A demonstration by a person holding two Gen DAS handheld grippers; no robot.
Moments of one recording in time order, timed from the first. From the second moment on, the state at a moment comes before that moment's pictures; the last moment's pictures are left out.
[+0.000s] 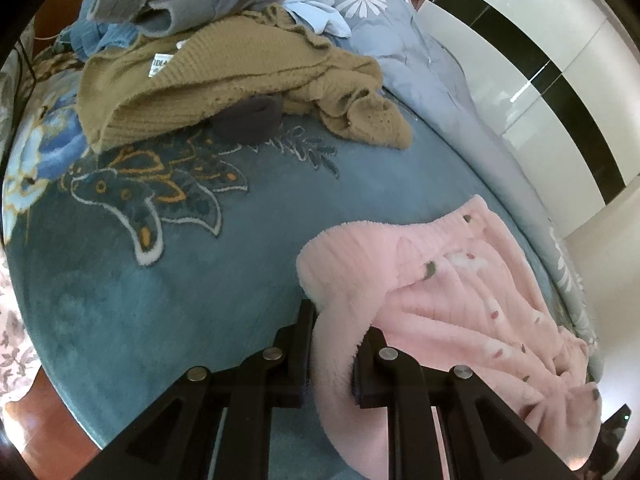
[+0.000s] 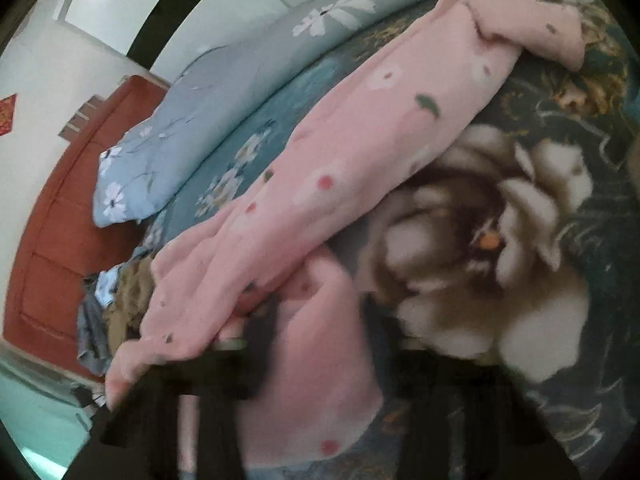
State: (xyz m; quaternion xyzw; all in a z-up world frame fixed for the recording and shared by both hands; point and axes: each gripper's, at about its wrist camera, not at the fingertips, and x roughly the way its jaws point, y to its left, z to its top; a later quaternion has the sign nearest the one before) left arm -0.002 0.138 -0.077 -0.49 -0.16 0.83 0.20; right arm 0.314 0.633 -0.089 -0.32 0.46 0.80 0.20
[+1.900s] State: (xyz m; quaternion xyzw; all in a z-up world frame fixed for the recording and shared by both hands) left arm 0.034 0.140 -0.079 -0.50 -0.18 0.81 0.24; right arm 0.610 0.606 -0.006 -0.13 0.40 0.81 0.42
